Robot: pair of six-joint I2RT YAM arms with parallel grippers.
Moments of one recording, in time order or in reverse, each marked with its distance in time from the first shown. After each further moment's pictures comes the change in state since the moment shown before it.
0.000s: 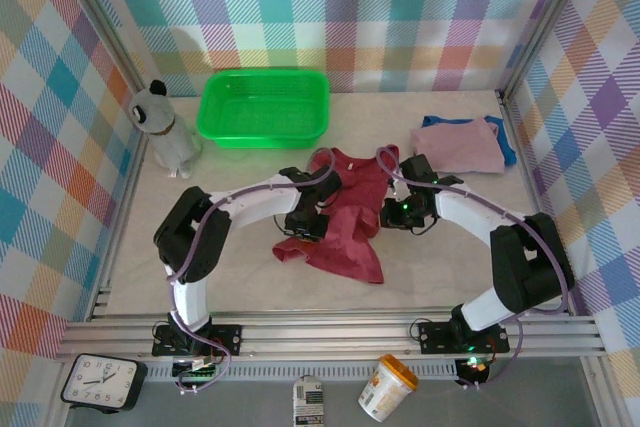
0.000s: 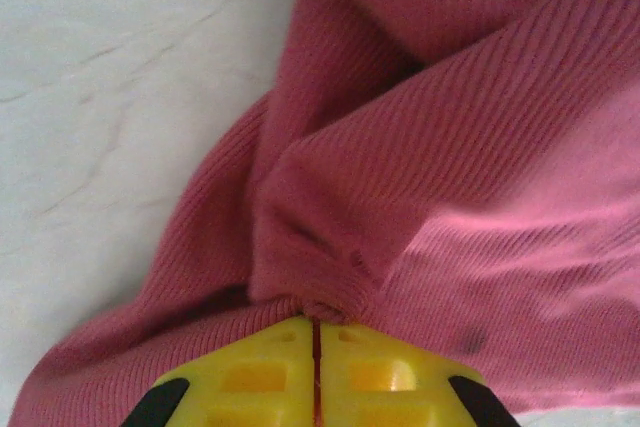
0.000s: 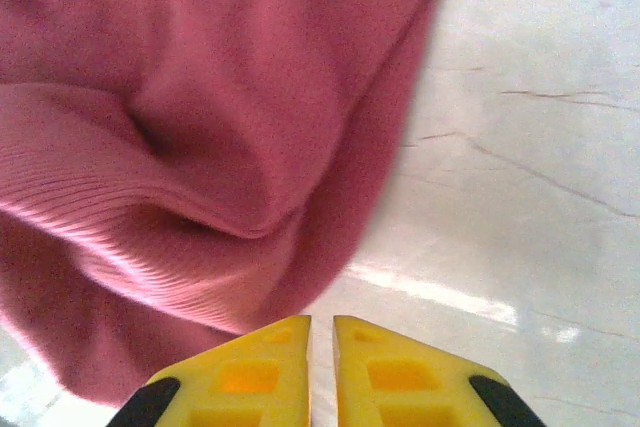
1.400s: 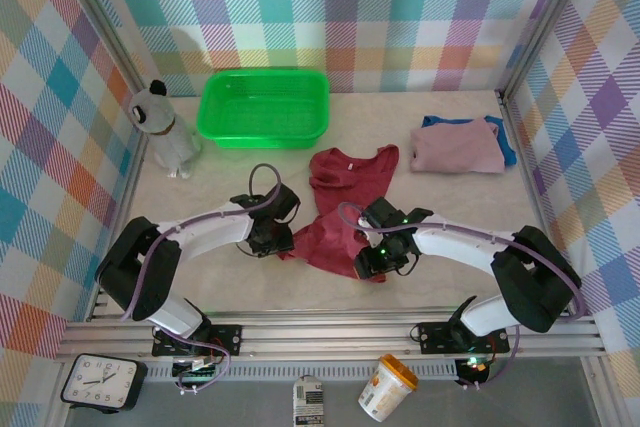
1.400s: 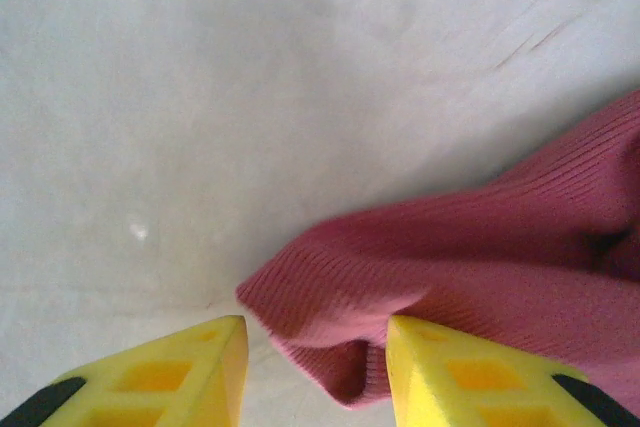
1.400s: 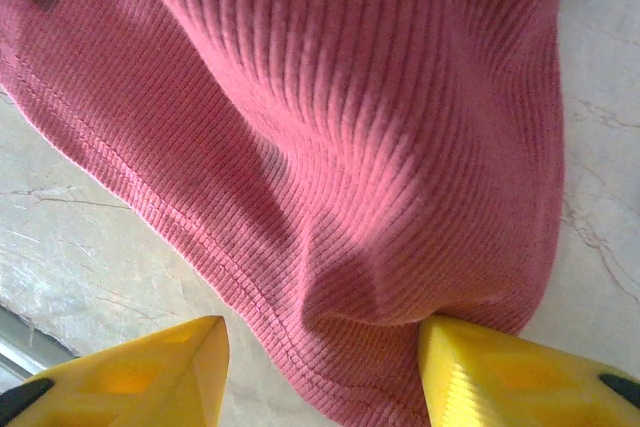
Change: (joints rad) left arm 0.117 -0.362 -0.472 0.251 -0.074 -0.317; right arm 0.397 -0.085 -0.152 -0.049 0.077 0.033
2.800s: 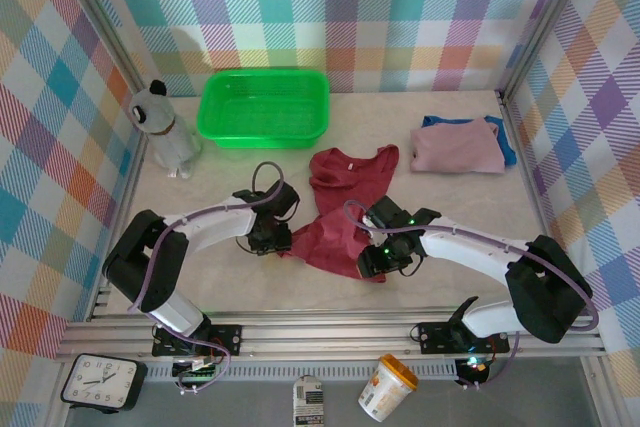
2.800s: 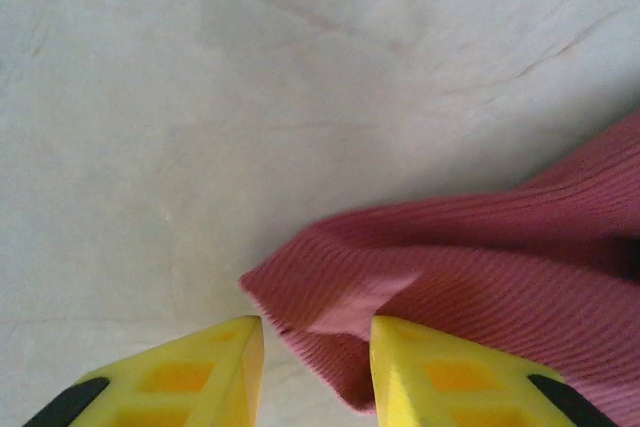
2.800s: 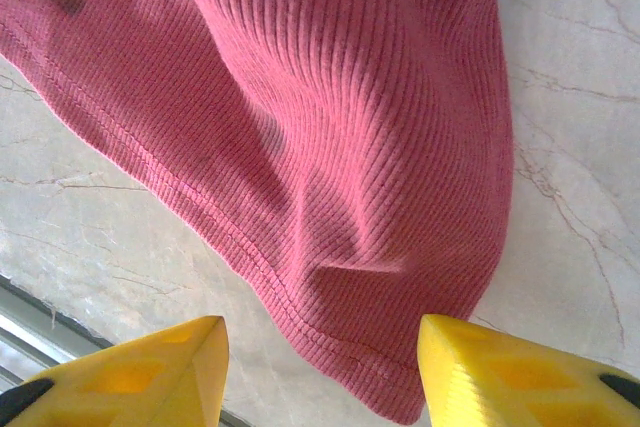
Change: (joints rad) left arm 0.024 0.055 0.037 -0.042 0.022 0.085; right arm 0.001 -0.073 0.000 -0.049 0.019 0.034
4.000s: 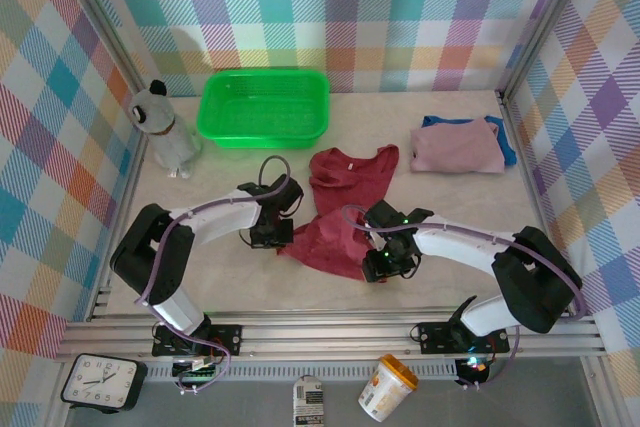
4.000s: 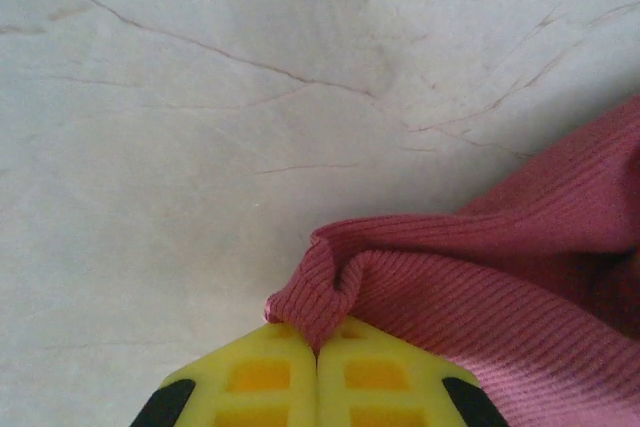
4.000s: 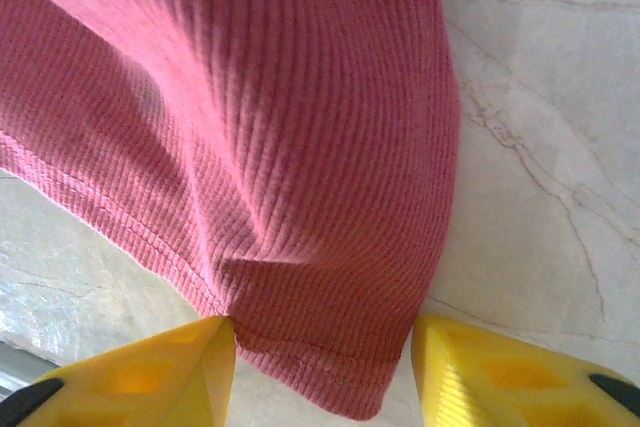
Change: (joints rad) left arm 0.003 0.039 0.087 -0.087 -0.046 0.090; right arm 0.000 0.068 -0.006 -0.040 0.034 0.031
